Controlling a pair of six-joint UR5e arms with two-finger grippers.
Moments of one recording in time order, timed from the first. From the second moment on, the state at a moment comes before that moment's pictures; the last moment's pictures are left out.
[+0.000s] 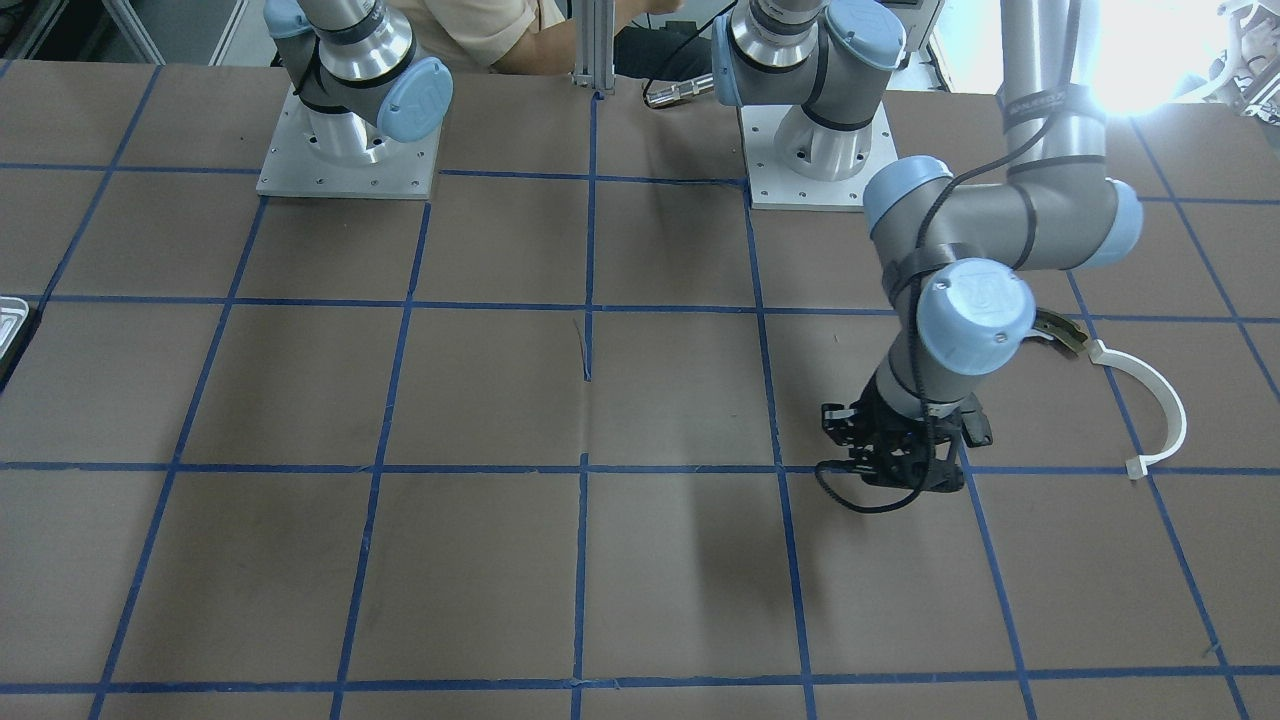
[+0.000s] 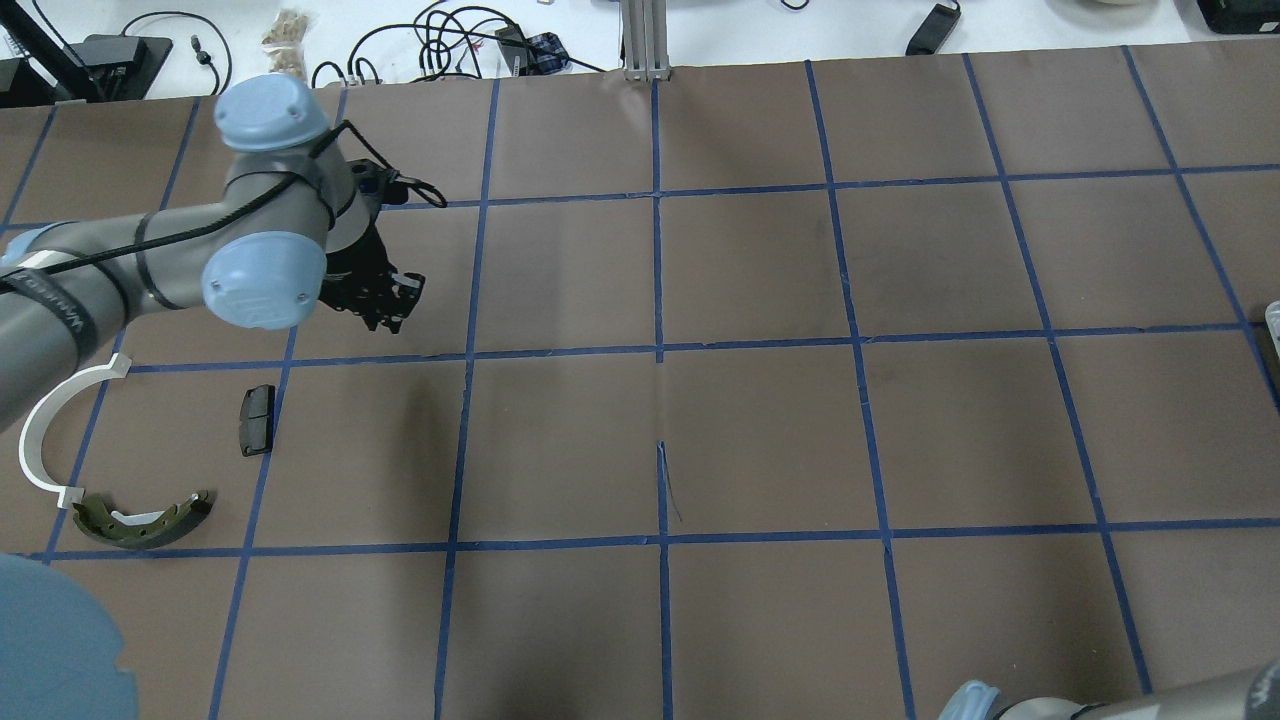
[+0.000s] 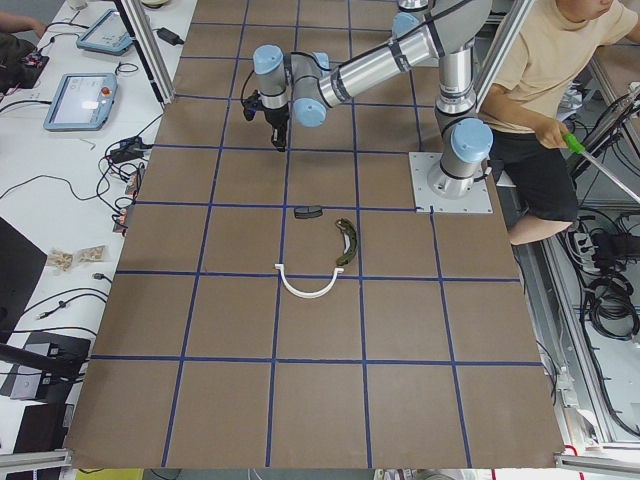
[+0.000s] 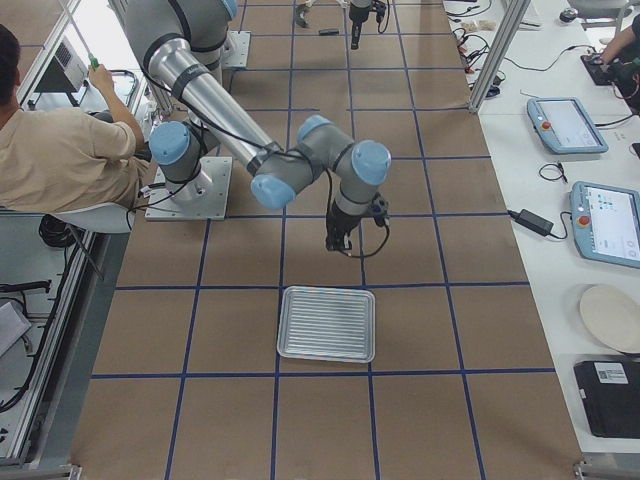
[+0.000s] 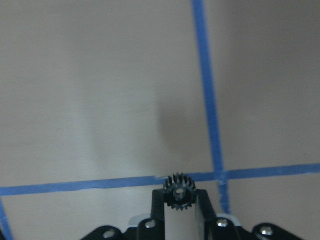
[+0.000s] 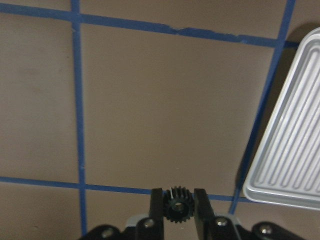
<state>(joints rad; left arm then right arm) -1.41 -1.87 -1.84 -1.04 1.67 0.30 0.97 -1.39 1.71 -1.70 -1.74 -0.68</state>
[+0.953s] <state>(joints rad) -0.95 -1.86 -1.98 -0.88 1.61 0.84 1.76 -1.29 1.72 -1.93 -1.51 0.62</state>
